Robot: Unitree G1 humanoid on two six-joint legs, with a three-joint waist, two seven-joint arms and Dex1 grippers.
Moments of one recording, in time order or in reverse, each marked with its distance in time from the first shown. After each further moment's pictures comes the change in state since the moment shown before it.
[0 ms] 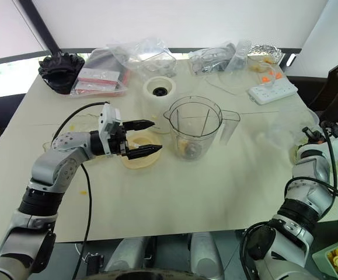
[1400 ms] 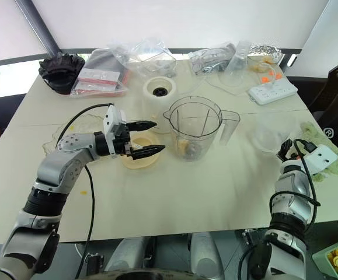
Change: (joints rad) left arm -0.002 -0.031 -0.020 0.013 0.049 -0.020 0.033; right arm 0.182 0.018 0.178 0.087 0.007 -0.192 0.012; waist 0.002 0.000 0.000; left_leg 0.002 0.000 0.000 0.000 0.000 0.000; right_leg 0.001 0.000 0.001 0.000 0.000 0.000
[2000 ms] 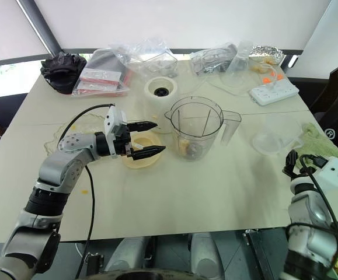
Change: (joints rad) left arm 0.000 0.005 0.000 0.016 0.008 -0.003 -0.022; right arm 0.417 -0.023 0.058 -0.658 0.095 0.292 0.050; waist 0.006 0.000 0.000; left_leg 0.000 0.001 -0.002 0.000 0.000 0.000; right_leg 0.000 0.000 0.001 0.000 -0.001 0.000
